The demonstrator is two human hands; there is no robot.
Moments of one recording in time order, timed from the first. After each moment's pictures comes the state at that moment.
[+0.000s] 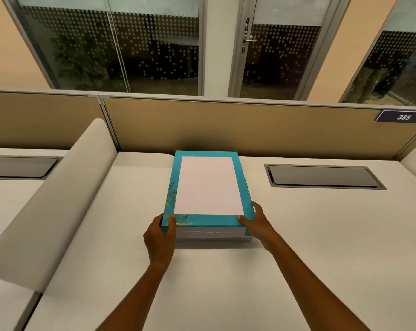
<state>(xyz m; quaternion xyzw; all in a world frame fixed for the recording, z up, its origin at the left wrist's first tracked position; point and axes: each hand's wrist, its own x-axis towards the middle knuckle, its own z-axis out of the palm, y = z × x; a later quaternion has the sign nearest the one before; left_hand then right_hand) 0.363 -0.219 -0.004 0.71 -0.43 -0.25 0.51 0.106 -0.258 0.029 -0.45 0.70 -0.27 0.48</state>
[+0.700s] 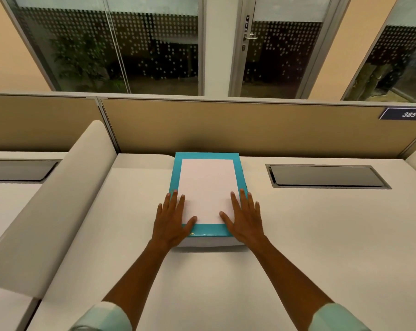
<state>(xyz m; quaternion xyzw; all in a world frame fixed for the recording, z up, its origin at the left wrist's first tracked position) 0.370 -0.275 0.000 0.67 -0.73 -0.10 0.10 0.137 -0.280 0.008 -0.71 0.70 -0.05 0.09</state>
